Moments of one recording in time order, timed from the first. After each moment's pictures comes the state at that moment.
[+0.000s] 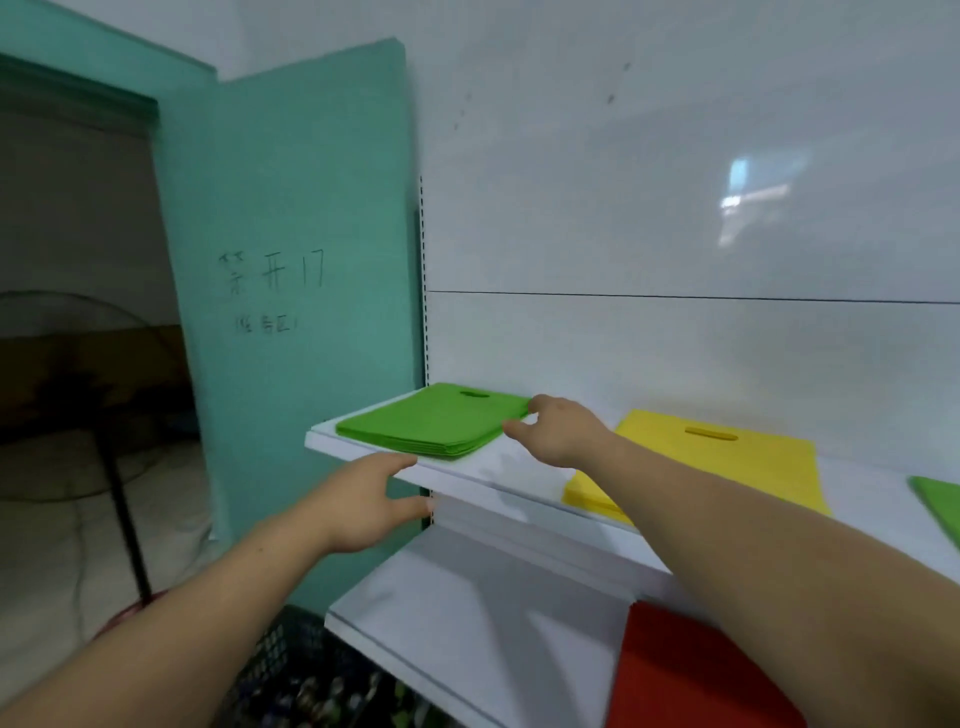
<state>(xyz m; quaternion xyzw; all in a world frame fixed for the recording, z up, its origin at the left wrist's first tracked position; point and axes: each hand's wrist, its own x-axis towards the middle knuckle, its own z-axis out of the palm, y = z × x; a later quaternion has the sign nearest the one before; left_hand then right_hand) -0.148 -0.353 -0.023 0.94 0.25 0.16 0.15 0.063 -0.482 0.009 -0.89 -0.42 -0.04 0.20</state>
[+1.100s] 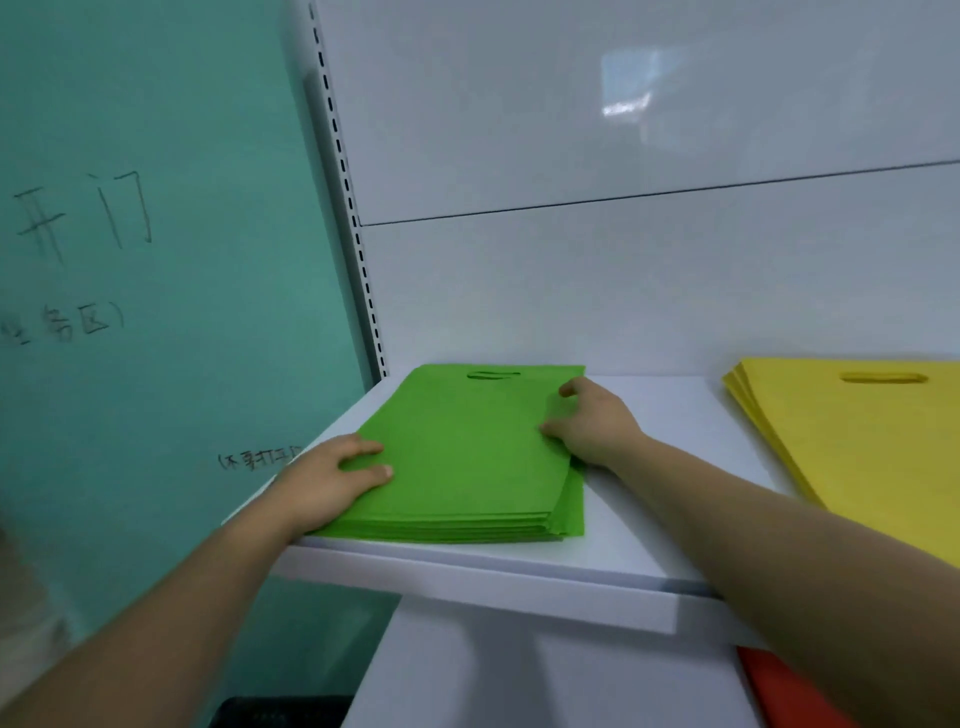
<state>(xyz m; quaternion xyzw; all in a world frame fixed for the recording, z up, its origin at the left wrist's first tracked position) 0.042 -0.018 -0.071 0.93 0.19 0.13 0.29 0.205 -0.269 -0.071 -0.92 -0.17 -0.02 0.36</state>
